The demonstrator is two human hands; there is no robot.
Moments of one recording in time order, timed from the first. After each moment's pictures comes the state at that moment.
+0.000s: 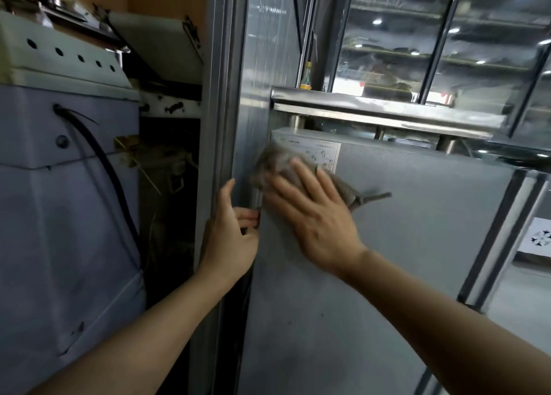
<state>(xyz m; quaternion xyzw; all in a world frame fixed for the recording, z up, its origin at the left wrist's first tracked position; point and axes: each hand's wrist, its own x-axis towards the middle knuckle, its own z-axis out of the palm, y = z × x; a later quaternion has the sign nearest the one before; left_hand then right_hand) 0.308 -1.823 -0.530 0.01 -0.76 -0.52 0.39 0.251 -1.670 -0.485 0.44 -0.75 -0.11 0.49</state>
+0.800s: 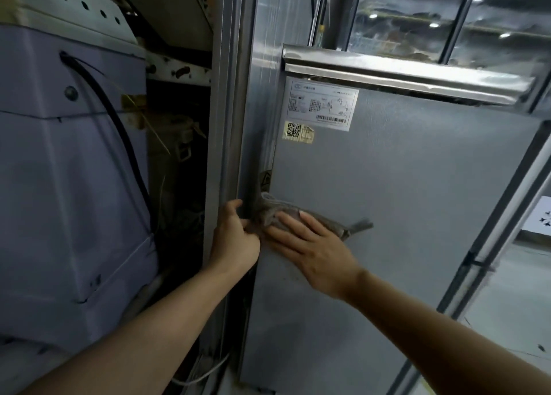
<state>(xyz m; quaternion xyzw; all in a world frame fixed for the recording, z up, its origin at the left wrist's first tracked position) 0.321 -1.816 -0.595 0.16 -0.78 -0.55 0.27 0.262 -1.654 -0.589 0.50 -0.73 -0.27 0.36</state>
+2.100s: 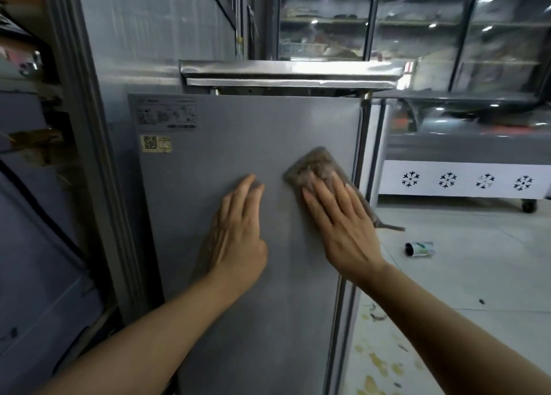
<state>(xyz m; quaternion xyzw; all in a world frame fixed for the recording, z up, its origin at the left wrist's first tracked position) 0.313 -1.646 -0.558 -0.06 -0.90 -0.19 0.39 0.245 -1.466 -0.567 0.30 -0.81 -0.04 0.51</state>
